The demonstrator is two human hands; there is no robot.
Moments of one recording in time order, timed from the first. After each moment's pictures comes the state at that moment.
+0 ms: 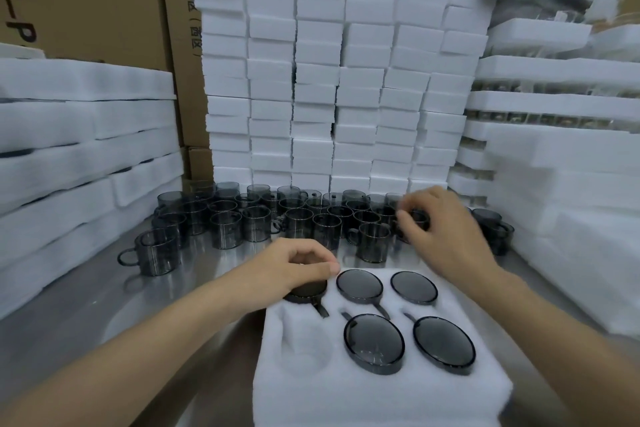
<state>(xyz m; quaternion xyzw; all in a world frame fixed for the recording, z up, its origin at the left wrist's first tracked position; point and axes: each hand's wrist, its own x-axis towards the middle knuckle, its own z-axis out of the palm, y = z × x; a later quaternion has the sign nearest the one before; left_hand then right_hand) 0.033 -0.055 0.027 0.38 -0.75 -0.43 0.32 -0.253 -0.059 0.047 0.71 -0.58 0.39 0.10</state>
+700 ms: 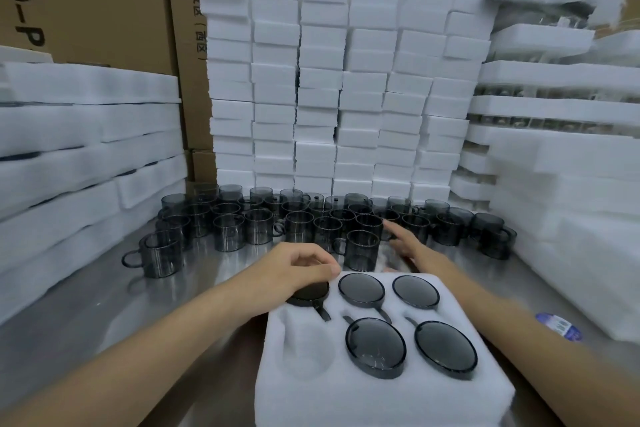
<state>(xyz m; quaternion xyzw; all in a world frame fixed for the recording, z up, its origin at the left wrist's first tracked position) 0.030 -0.053 0.024 0.40 -0.73 -0.44 0.33 -0.296 -0.113 -0.032 0.80 -0.55 0.25 -0.09</state>
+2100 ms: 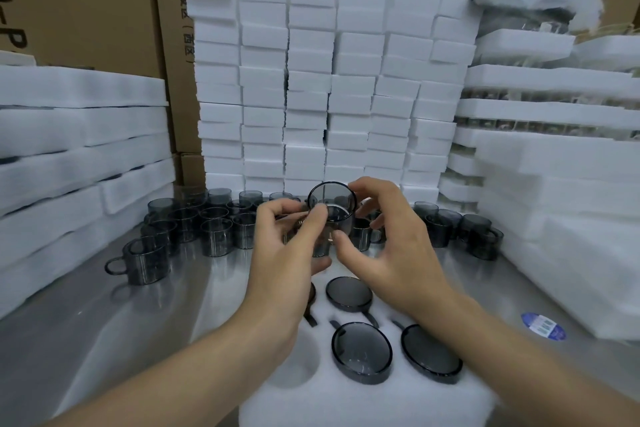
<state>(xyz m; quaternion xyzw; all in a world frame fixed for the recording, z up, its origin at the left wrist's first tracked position) -0.024 -0.002 0.048 0.32 -0.46 -0.48 0.68 -0.189 -0.029 0.047 0.76 -0.37 0.54 0.06</state>
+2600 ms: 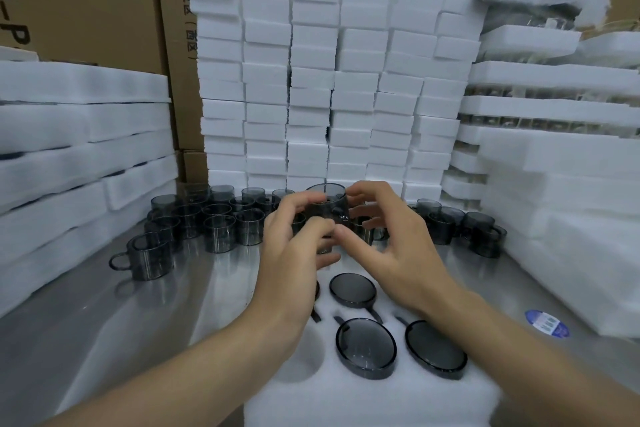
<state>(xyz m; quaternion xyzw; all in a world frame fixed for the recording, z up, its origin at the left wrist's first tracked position) -0.024 0.006 0.051 0.29 -0.52 -0.47 0.65 -0.188 -0.028 0.050 0.77 -0.37 0.52 -0.04</state>
